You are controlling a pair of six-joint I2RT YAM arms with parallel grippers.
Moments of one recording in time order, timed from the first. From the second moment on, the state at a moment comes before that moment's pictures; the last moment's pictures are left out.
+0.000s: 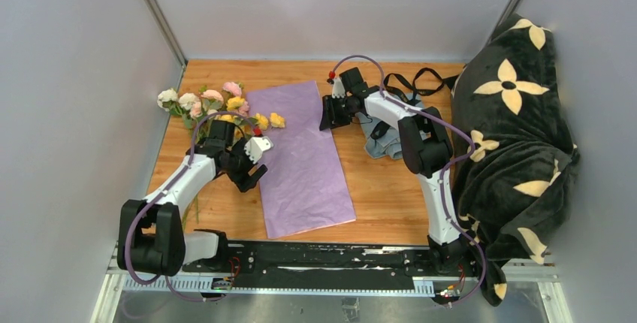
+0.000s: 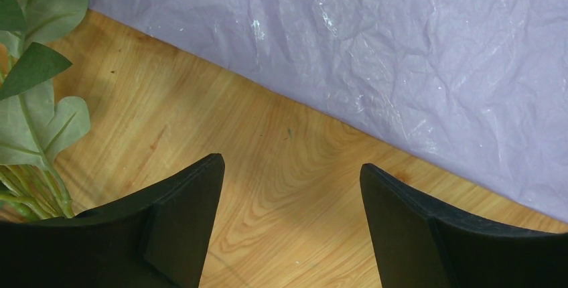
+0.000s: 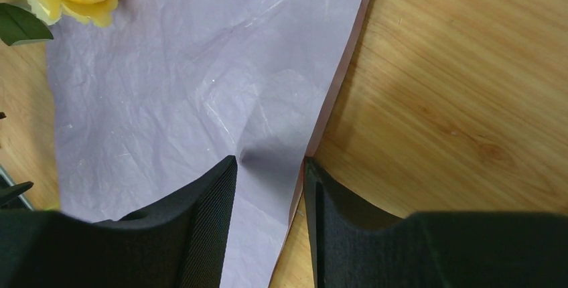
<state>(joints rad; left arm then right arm) -0.11 1.24 0.69 -0.59 0.33 0.75 0.47 2.27 1.76 -0.42 -0.48 0.23</state>
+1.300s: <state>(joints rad) -0.31 1.18 1.14 -0.83 0.60 0.72 0.44 1.55 1.23 0.05 -0.36 0.70</state>
